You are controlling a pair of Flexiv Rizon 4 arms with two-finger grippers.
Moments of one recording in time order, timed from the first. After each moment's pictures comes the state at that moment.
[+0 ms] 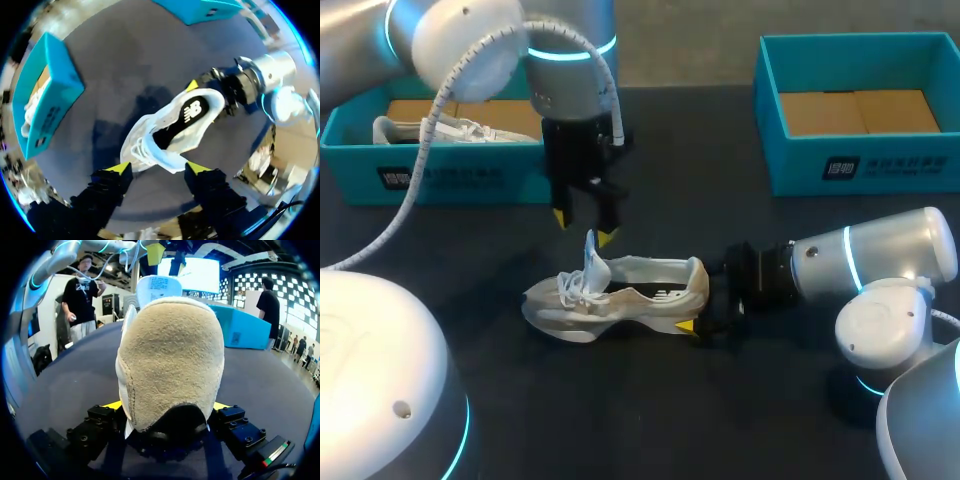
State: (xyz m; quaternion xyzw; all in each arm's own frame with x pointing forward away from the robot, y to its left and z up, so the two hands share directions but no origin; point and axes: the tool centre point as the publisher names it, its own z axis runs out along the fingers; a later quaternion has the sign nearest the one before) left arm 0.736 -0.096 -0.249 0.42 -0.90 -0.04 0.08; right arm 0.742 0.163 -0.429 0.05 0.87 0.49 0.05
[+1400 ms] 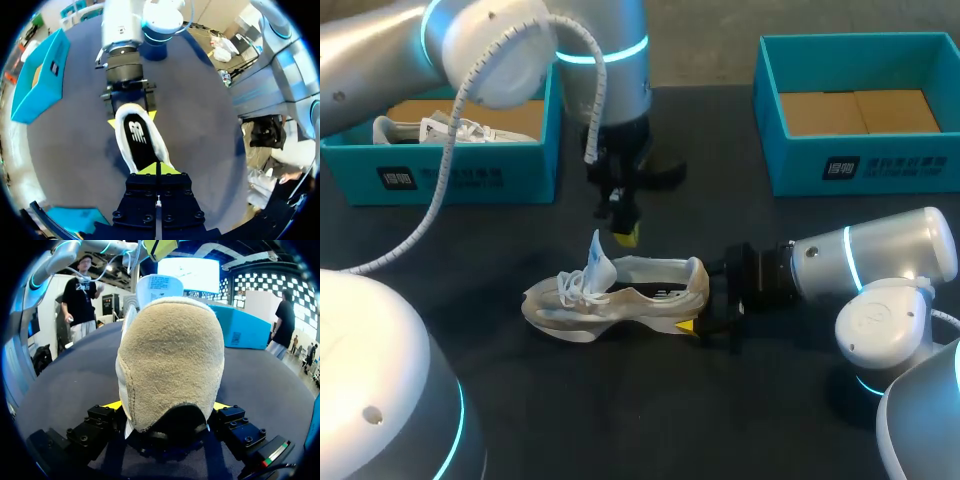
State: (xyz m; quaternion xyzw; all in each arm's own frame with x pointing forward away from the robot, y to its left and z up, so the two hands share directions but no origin) left arm 0.727 -0.154 -0.257 -0.17 -0.98 0.06 0.09; right arm 0.742 0.163 -0.429 0.05 0.87 0.49 0.05
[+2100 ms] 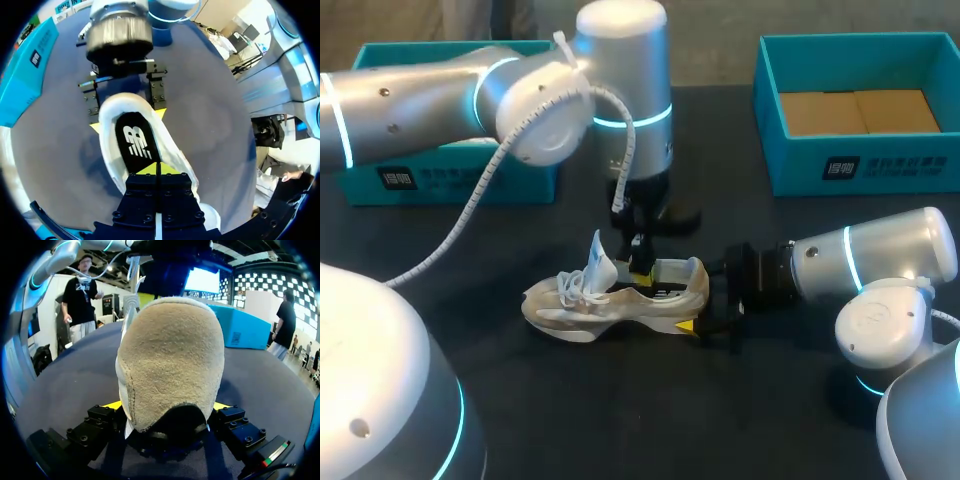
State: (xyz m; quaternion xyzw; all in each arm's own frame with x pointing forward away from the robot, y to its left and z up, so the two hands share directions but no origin) left arm 0.726 -0.168 -0.350 -0.17 -0.98 0.05 0.13; right arm 0.741 0.163 -0.429 0.05 0.87 0.49 0.05
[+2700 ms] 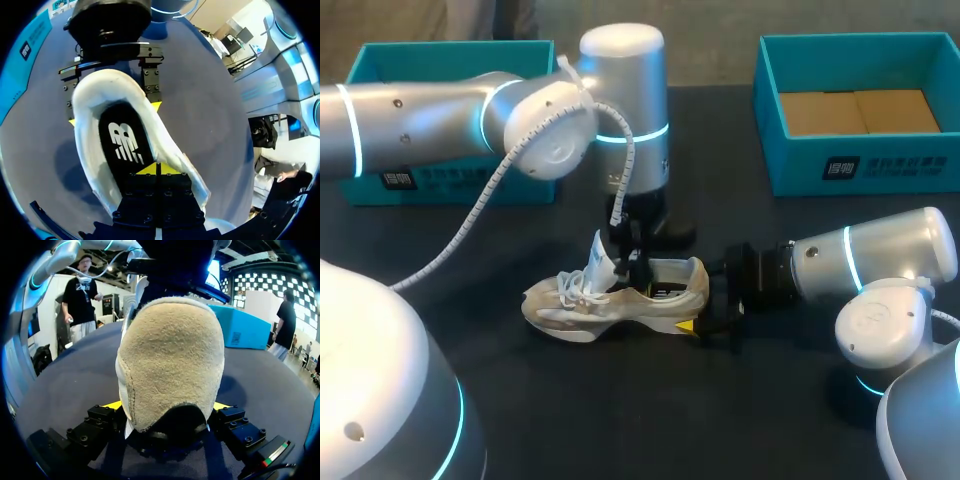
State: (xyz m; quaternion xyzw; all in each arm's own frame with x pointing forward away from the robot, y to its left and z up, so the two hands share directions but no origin) left arm 0.714 -0.164 -0.379 -0.17 -0.97 0.06 0.17; right arm 0.742 0.163 -0.429 0.05 0.87 0.49 0.05
